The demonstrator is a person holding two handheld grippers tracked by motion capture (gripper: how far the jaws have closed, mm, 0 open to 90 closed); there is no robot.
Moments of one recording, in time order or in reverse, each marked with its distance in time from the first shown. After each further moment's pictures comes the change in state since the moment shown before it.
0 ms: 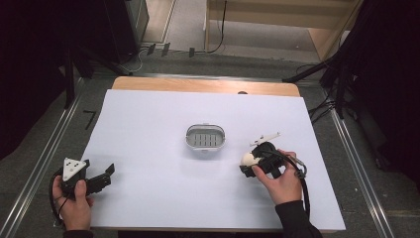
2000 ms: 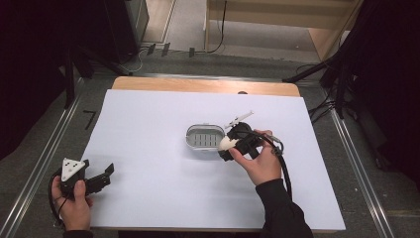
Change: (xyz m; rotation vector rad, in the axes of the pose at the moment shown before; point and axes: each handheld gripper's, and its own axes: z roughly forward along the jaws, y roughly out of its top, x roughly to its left) left arm 0.001 0.000 -0.001 -0.011 -0.002 -0.011; right arm 0.034 0.075 0.002 0.010 0.050 -0.101
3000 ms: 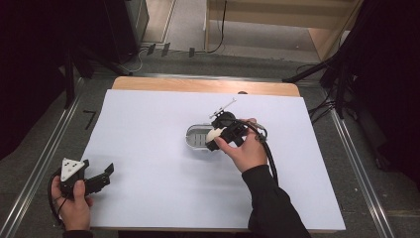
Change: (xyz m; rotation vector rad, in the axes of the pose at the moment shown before) left arm 0.001 0.000 0.000 -0.002 -0.003 -0.004; right arm 0.011 0.045 0.016 0.043 0.022 -0.020
